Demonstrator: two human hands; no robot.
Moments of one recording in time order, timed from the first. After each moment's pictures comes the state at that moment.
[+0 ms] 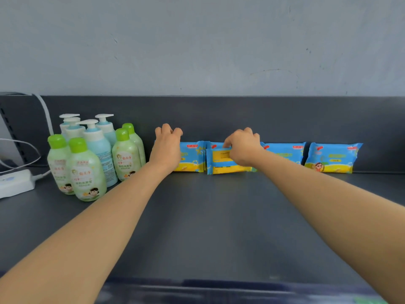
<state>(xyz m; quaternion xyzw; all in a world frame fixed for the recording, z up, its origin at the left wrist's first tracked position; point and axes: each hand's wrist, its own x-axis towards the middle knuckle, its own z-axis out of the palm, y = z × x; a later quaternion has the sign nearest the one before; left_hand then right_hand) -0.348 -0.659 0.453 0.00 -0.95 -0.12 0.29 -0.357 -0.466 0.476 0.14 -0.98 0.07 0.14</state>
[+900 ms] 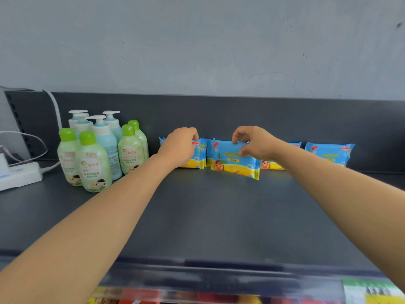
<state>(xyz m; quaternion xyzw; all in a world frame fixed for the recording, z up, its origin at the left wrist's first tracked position) -0.315 -0.638 0.475 -0.05 -0.96 -0.17 0.23 -0.336 -0.431 0.491 0.19 -0.94 0.27 0.06</state>
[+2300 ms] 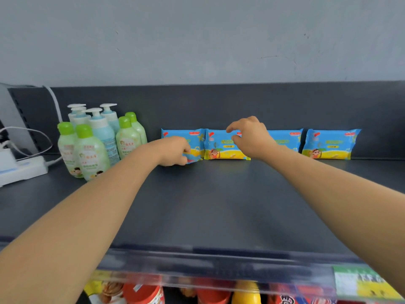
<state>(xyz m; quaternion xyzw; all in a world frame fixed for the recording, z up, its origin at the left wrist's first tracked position) -0.309 -0.652 0.469 -0.10 -1.00 0.02 -0.01 -0.341 -0.436 0.467 0.19 -0.95 0.14 0.21</state>
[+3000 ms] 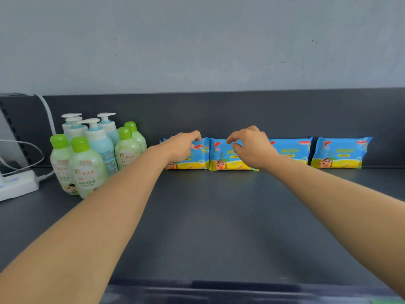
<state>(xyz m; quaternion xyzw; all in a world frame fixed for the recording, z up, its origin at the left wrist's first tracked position) -0.368 -0.660 0.470 -0.08 -0.99 -0.12 0.05 -0.354 -0.455 0.465 0.19 -0.95 0.15 0.19</state>
